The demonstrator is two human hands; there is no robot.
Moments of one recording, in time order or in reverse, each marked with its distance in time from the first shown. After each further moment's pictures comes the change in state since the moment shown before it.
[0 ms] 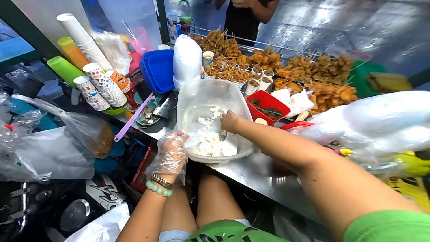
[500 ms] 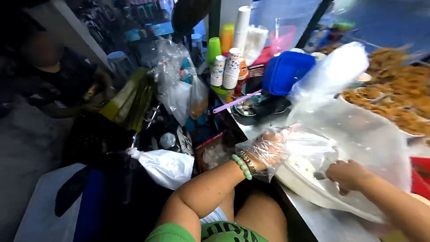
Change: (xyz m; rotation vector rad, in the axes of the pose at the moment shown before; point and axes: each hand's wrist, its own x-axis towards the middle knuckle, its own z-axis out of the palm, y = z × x) left_hand -0.025 -0.006 -0.022 -0.476 0.179 0.067; right_hand 0.021 0.003 0.028 -0.134 -0.152 -0.038
